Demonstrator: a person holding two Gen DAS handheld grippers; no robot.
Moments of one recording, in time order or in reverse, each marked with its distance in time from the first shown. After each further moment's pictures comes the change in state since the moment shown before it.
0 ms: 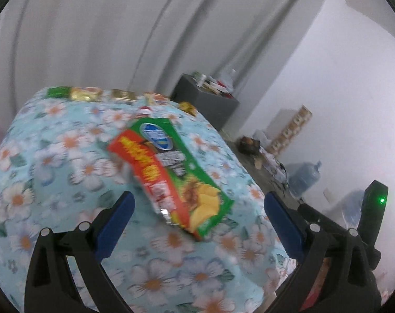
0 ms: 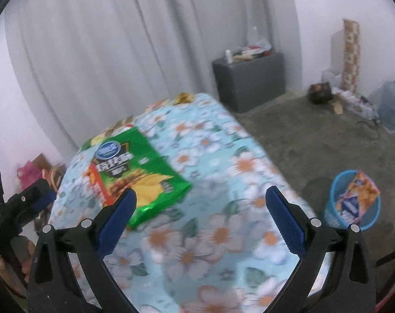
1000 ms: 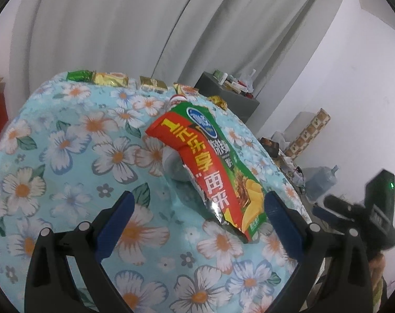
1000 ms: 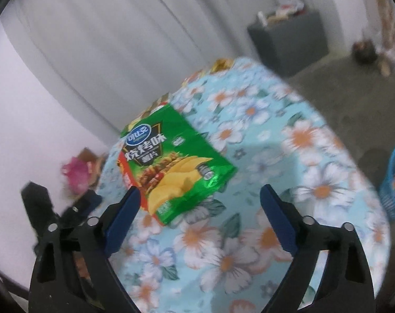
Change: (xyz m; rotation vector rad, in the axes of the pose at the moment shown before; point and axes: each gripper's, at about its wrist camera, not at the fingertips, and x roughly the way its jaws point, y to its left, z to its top) left arm 0.036 0.048 -0.019 -0.021 0.009 0.068; right arm 0.061 -0.009 0.002 0.112 0.184 0.331
